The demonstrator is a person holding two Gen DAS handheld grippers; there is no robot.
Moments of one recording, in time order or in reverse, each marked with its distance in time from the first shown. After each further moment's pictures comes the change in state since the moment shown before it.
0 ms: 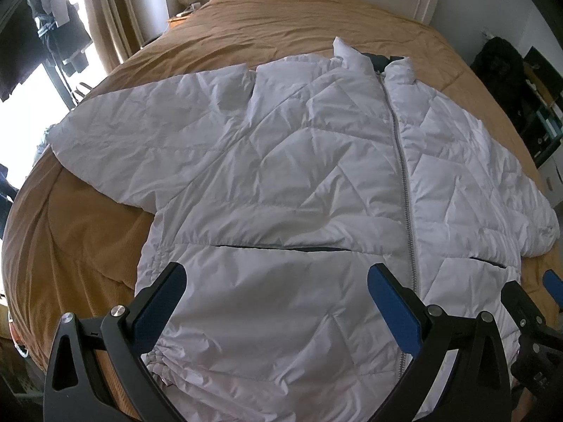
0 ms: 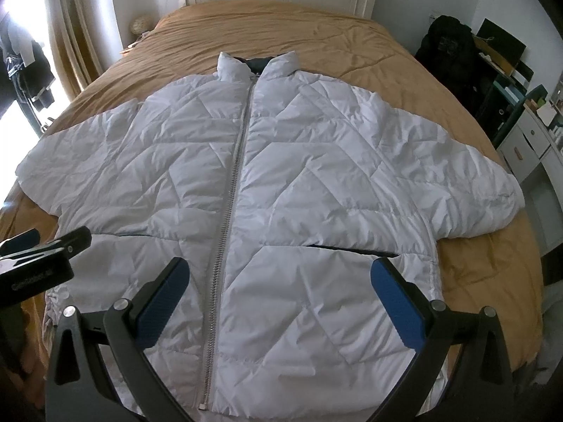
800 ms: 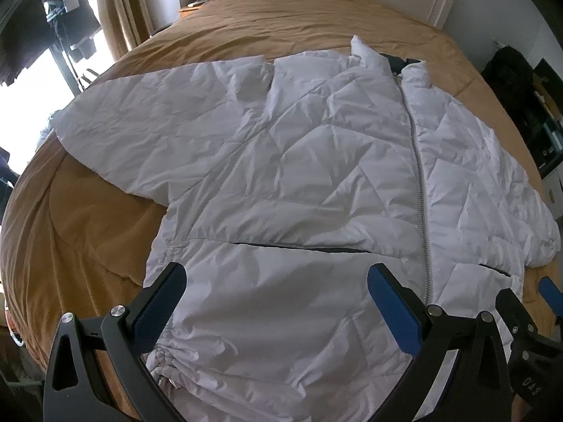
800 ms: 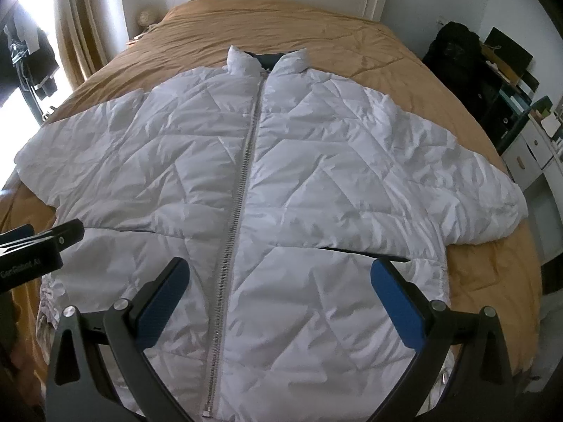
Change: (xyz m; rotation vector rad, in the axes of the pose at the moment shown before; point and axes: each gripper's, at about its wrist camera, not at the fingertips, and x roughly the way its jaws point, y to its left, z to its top) left arm 0.009 0.022 0.001 -0.048 0.019 0.007; right arm 0.011 0.019 -0.001 -0.044 0.004 -0.001
